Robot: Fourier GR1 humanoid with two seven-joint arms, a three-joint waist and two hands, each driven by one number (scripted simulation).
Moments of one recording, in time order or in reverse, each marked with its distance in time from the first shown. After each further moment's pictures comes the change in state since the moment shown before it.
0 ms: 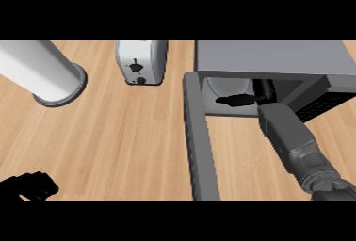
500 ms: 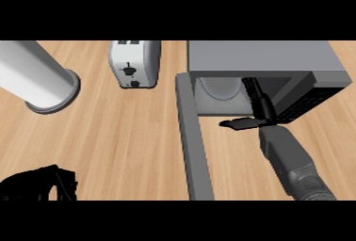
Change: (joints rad) left arm -0.052 -0.016 -0.163 0.034 -0.089 0.082 0.048; right arm 0.182 0.039 0.018 -0.078 -0.041 0.173 -0.070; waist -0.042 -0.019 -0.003
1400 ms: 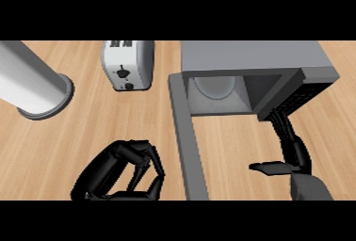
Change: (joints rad) left arm -0.254 -0.003 -0.384 0.255 -0.318 0.206 -0.057; right arm 0.513 -0.024 0.109 -0.509 -0.064 0.165 0.040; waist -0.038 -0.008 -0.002
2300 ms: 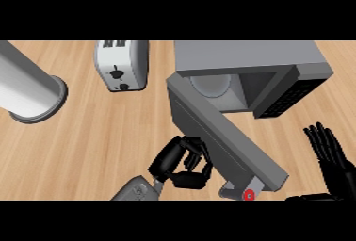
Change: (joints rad) left arm -0.333 0.003 -0.343 0.771 -0.019 0.483 -0.420; right arm 0.373 -0.084 0.074 -0.661 -0.189 0.183 0.180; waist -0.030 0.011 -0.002
